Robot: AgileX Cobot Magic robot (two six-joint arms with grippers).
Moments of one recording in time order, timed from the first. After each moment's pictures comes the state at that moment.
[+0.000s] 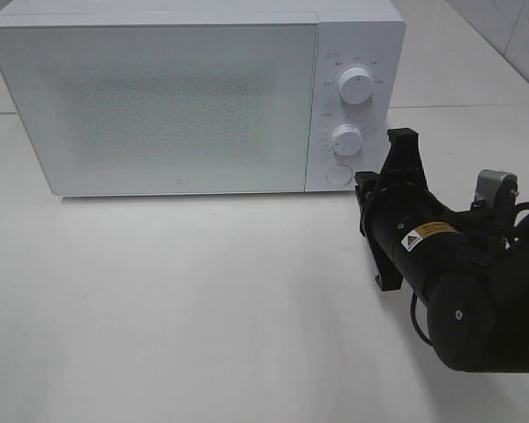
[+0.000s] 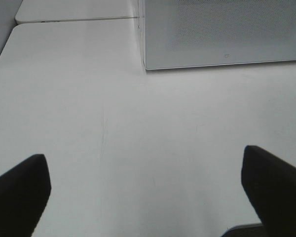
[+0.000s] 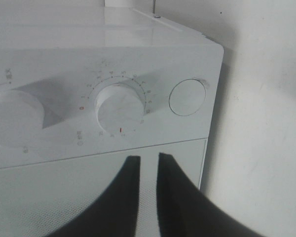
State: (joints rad) left arm 0.00 0.00 -0.52 -0.10 1.08 0.09; right arm 0.75 1.88 -0.46 0.71 -1.21 1.36
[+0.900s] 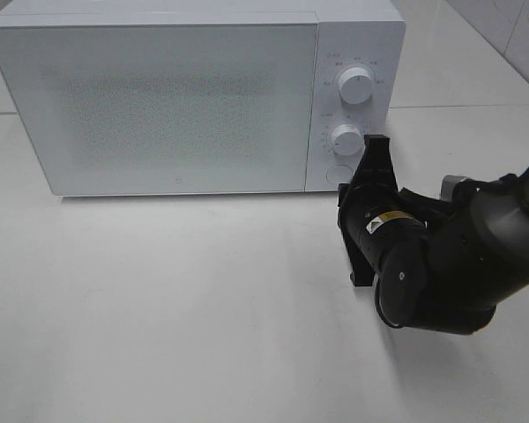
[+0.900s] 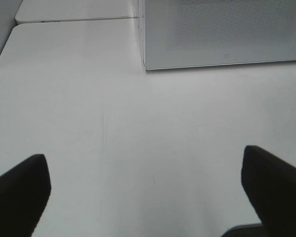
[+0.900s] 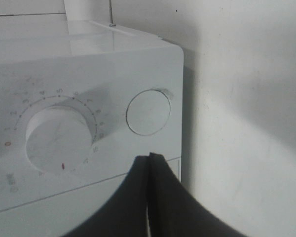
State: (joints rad) left arm 0.00 0.00 -0.52 -0.10 1.08 0.09; right arm 0.70 2.02 -0.64 0.77 -1.06 1.37
